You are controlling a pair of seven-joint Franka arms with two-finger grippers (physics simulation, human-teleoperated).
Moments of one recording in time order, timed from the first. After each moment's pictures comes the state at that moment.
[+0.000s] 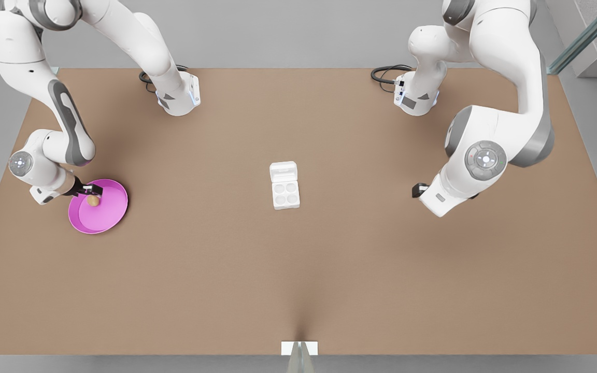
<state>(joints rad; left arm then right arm) -0.14 0.31 -0.17 -1.40 0.15 1.52 -0.24 -1.12 0.44 0.61 -2.21 -0.50 2.45 -0.12</state>
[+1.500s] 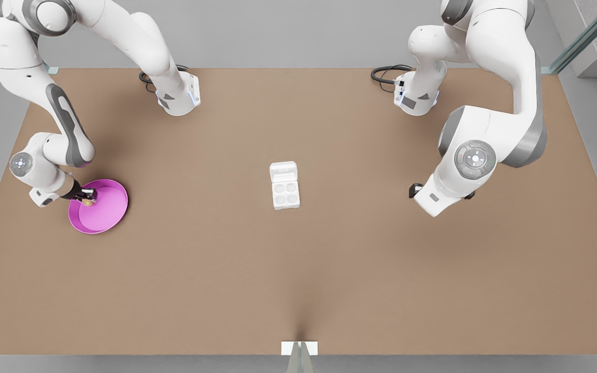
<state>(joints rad) -0.16 0.32 -0.17 -1.40 0.18 1.52 -0.26 -1.15 0.50 0.61 -2.19 -0.57 2.51 -0.13</state>
